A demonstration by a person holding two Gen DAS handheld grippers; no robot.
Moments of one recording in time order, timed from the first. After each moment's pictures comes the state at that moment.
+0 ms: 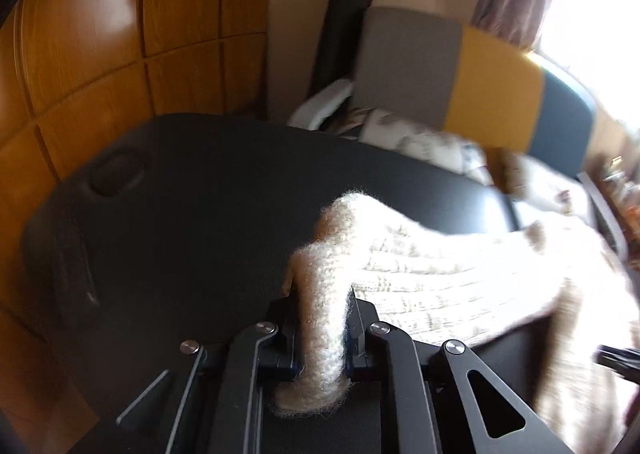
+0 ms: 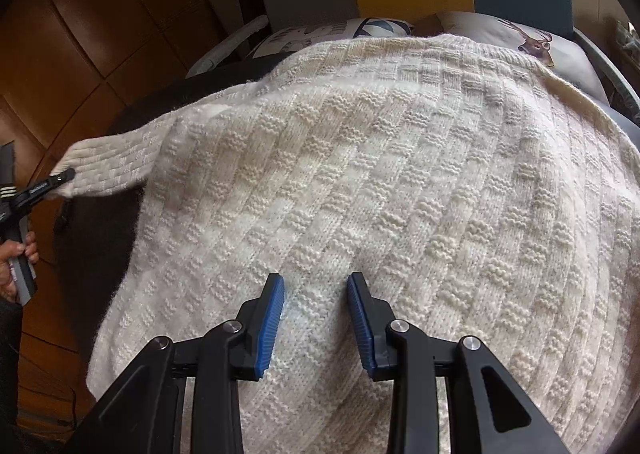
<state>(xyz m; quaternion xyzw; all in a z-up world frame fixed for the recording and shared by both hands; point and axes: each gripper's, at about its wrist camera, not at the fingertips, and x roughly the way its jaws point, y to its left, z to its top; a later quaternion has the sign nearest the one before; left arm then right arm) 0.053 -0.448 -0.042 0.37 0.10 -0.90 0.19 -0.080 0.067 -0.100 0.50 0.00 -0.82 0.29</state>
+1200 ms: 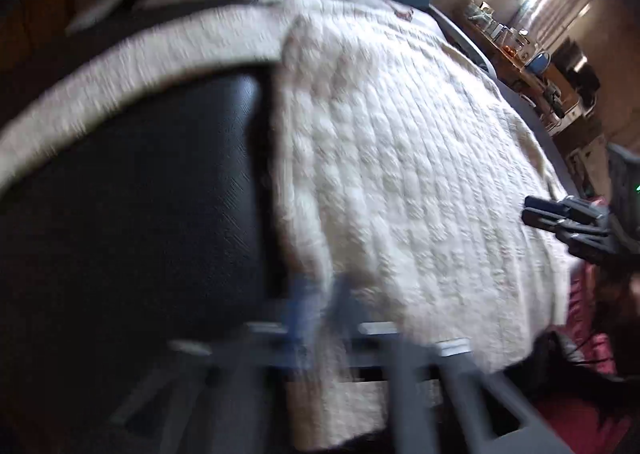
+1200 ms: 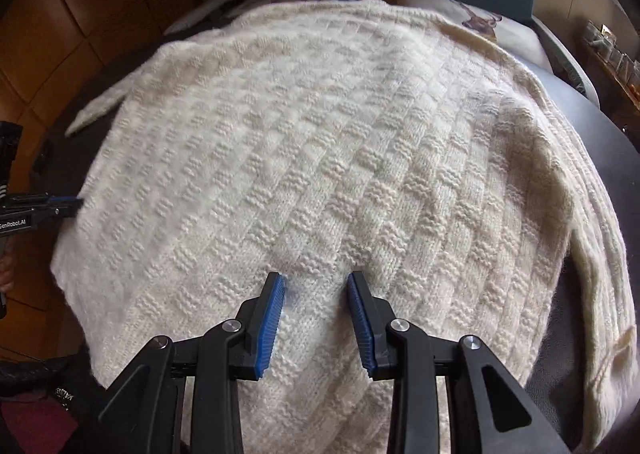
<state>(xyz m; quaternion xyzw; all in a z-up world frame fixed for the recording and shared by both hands) 0.106 -0.184 -0.106 0.55 0.10 -0.82 -0.13 -0.003 0.175 -0.091 0.53 0.07 -0.81 0.23</state>
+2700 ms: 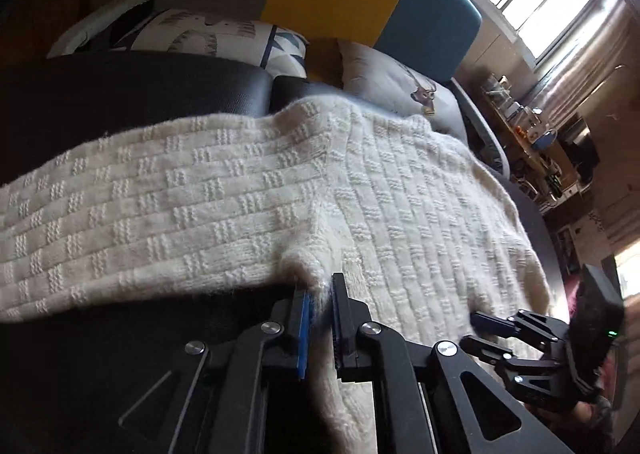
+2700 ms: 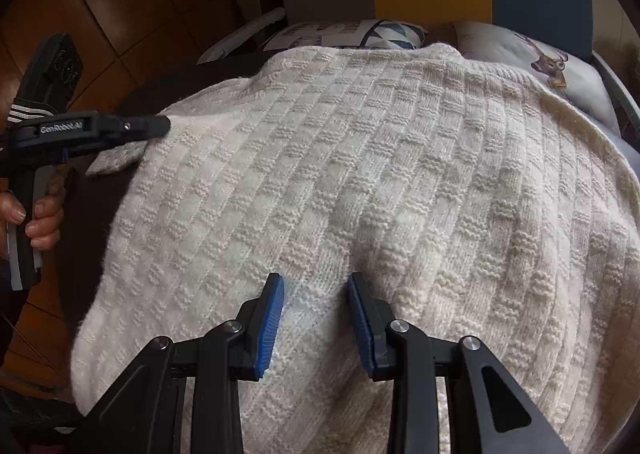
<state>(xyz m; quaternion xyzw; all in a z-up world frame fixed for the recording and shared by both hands) -0.091 -0.222 -0.068 0.48 0.18 -0.85 -0.12 -0.113 0.082 -0.085 0.50 0.03 -0.80 0.32</state>
